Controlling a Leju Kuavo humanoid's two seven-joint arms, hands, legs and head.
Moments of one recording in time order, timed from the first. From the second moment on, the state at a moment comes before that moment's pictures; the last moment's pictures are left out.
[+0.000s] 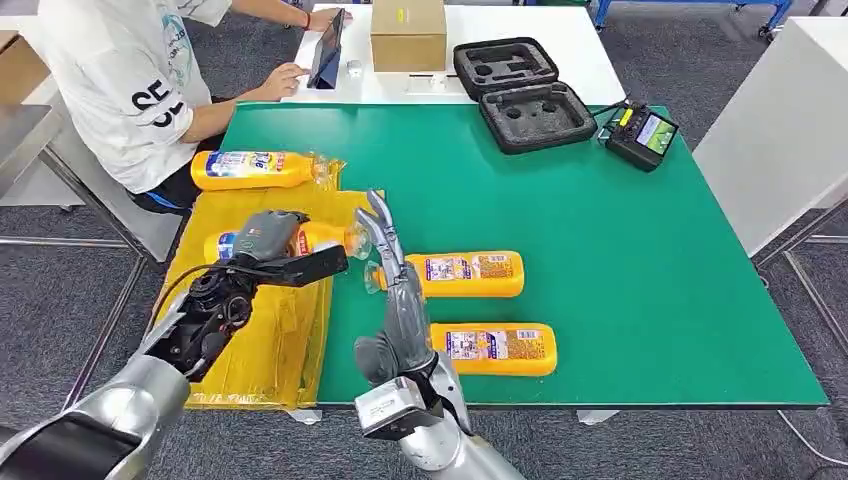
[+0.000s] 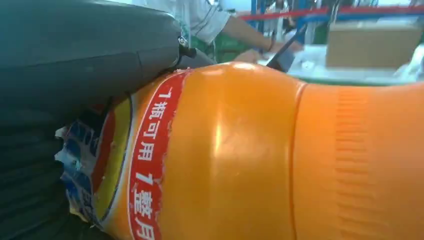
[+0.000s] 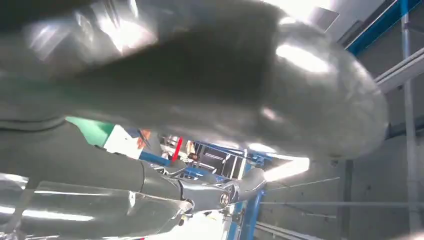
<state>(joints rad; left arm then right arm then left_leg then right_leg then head) -0.70 0.03 -0.35 -0.70 -0.88 0.20 -0.24 -0.26 0.28 0.59 -1.37 0.27 -0.64 -0.70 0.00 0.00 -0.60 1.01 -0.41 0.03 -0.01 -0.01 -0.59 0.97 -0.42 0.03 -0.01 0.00</state>
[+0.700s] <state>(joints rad) -0.75 0.05 -0.32 -0.54 -0.94 0.11 -0.18 -0.25 0.27 0.58 -1.37 0.27 -0.63 -0.70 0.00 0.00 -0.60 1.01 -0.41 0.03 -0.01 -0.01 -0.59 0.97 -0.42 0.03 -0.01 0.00</state>
